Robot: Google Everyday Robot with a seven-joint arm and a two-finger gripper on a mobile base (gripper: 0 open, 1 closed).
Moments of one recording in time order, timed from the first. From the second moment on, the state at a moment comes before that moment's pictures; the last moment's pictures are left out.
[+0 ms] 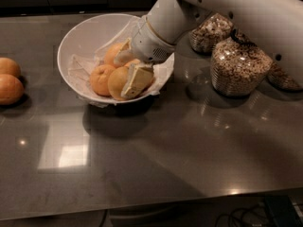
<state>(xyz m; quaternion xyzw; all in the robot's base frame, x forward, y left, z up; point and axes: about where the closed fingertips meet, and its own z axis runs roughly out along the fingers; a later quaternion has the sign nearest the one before) 0.536 0.054 0.914 -0.76 0.56 0.16 0.28</state>
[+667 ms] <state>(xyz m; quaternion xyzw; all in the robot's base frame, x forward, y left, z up) 0.540 0.052 0.904 -0.76 0.57 0.17 0.27</state>
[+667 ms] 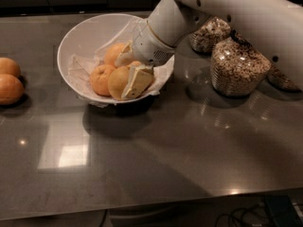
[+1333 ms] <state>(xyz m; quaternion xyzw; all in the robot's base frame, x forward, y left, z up) 0.544 0.051 0.903 -0.76 0.57 0.17 0.27</state>
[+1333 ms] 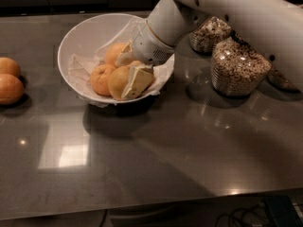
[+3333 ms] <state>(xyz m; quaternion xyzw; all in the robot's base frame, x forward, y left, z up) 0.547 0.047 0.921 -0.75 0.57 0.16 0.28</state>
